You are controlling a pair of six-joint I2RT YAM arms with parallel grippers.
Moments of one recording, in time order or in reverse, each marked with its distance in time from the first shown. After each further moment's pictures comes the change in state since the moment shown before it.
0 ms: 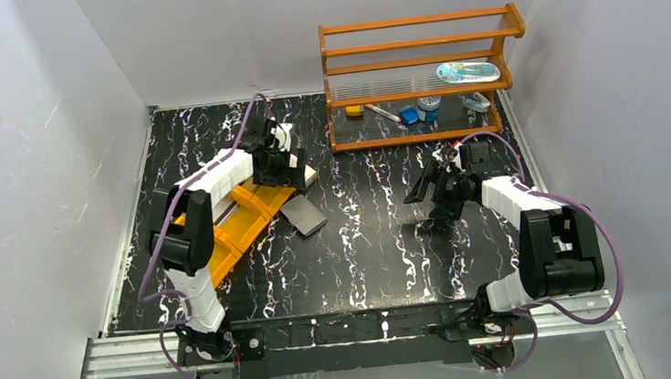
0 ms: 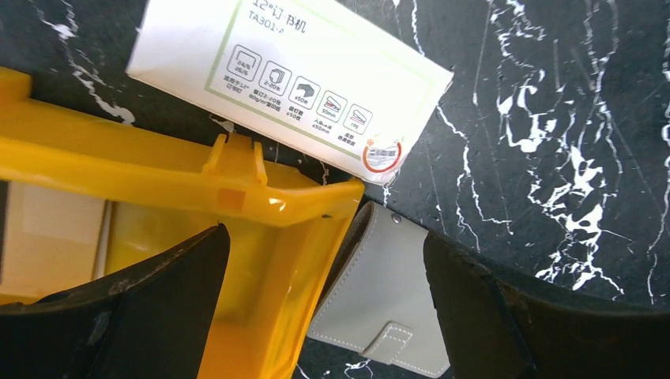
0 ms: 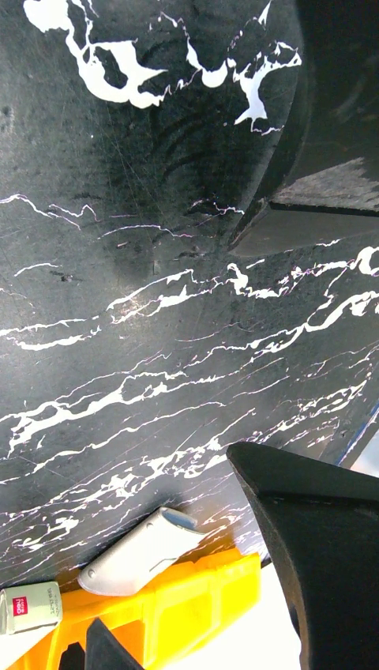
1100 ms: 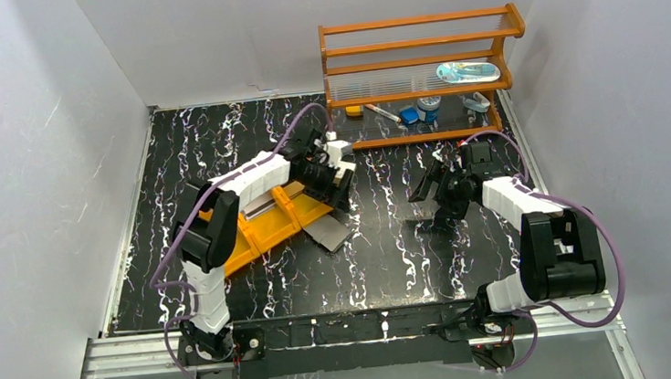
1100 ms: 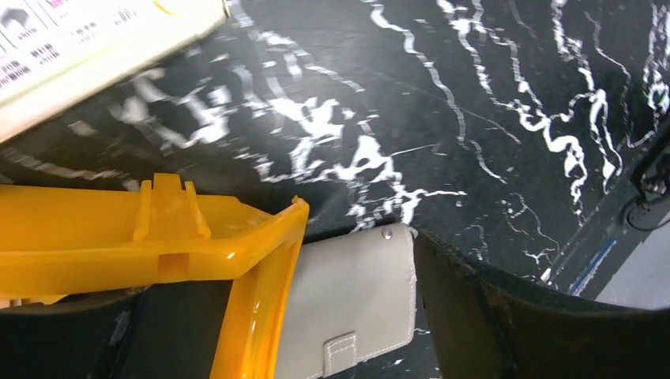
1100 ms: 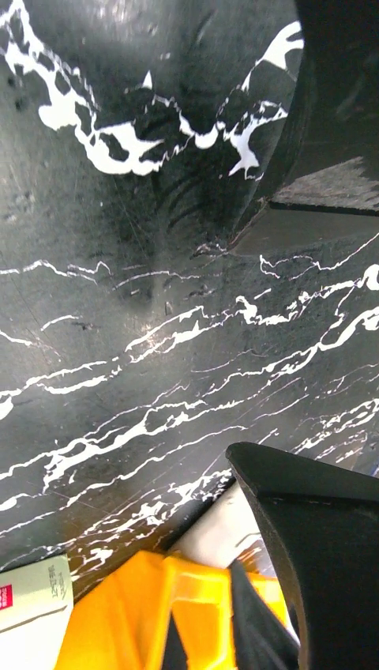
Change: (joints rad) left arm -0.194 0.115 0.075 -0.040 0.333 0.118; right arm 0.000 -0.008 -0.001 -0.005 0.094 0.010
